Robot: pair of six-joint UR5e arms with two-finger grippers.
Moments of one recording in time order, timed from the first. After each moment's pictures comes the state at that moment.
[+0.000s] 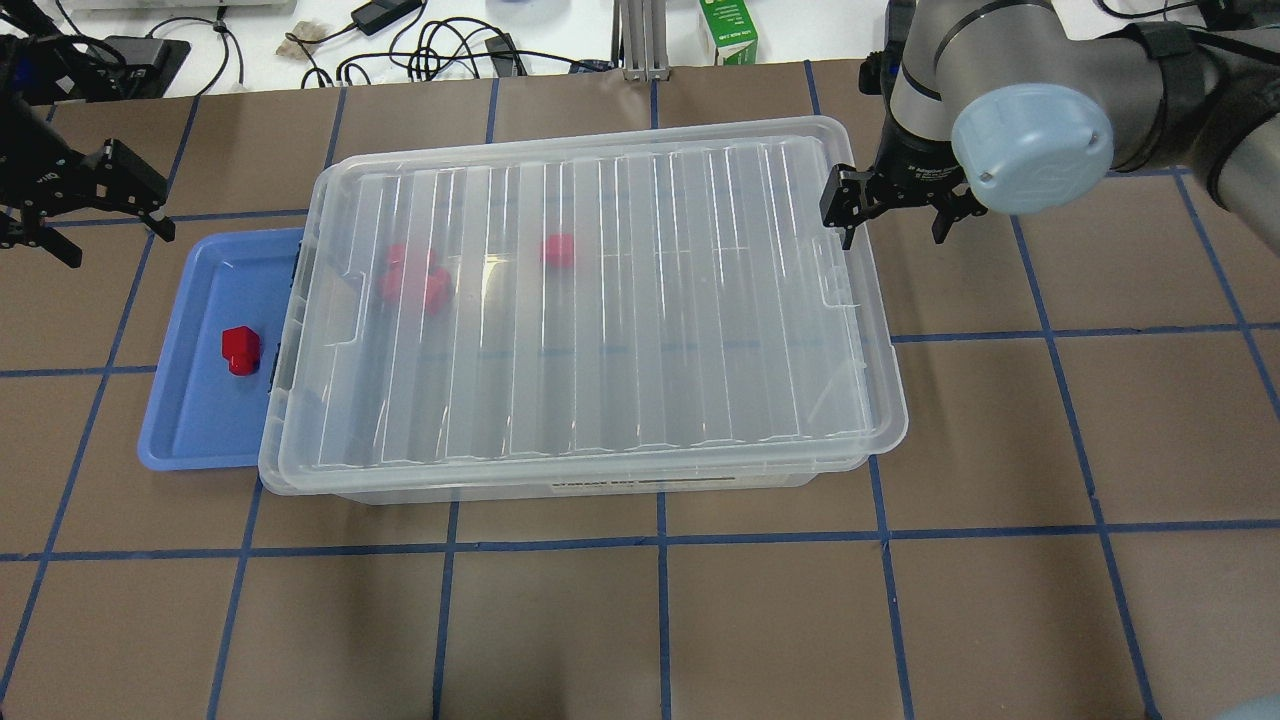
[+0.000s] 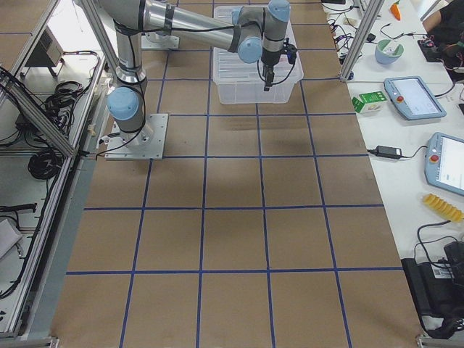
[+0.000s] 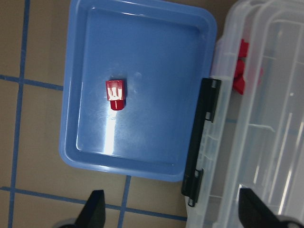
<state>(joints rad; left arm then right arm) -1.09 -1.80 -1.52 -1.46 1.55 0.22 1.58 -1.32 1.62 -1.86 -1.64 0.01</state>
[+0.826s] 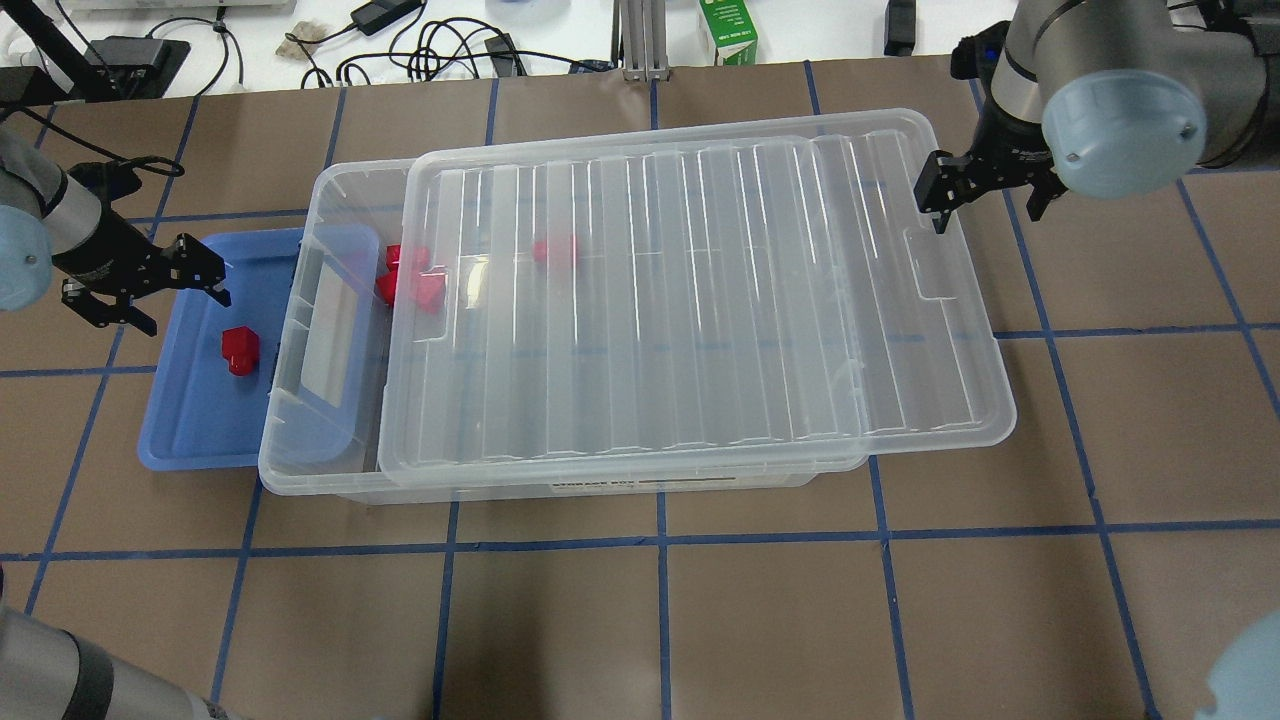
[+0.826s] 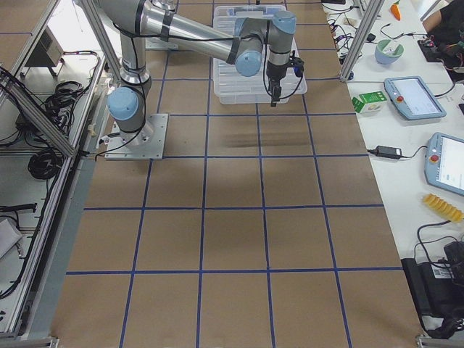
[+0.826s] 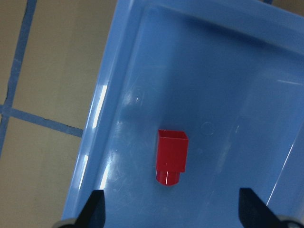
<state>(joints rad) -1.04 -1.95 -1.72 -1.10 1.52 0.17 1.42 -1.31 1.63 -1.90 -1.69 -0.18</state>
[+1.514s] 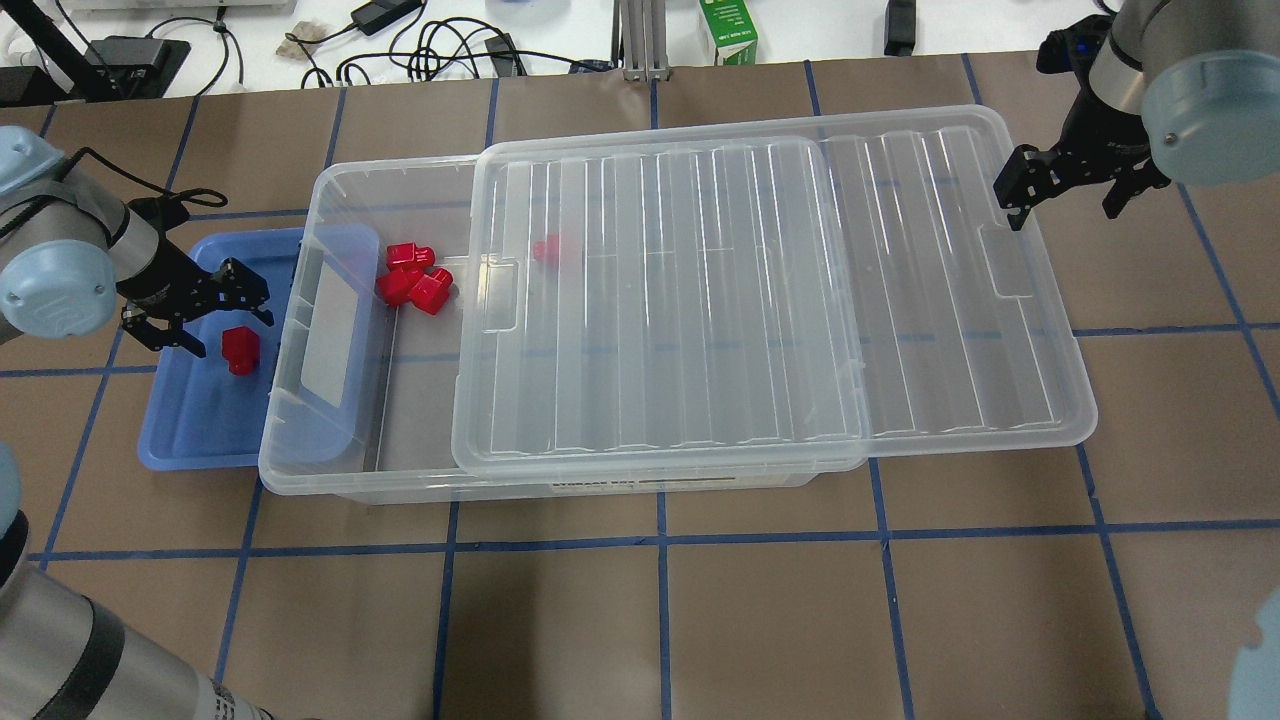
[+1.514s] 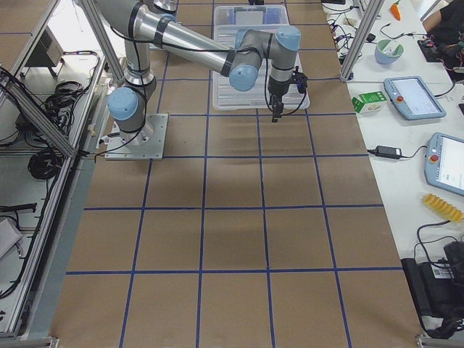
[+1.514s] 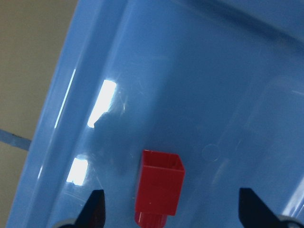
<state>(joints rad) -1.06 -2.04 -1.76 -1.01 1.50 0.11 1.32 -1.32 1.63 -1.89 -1.68 -0.28</state>
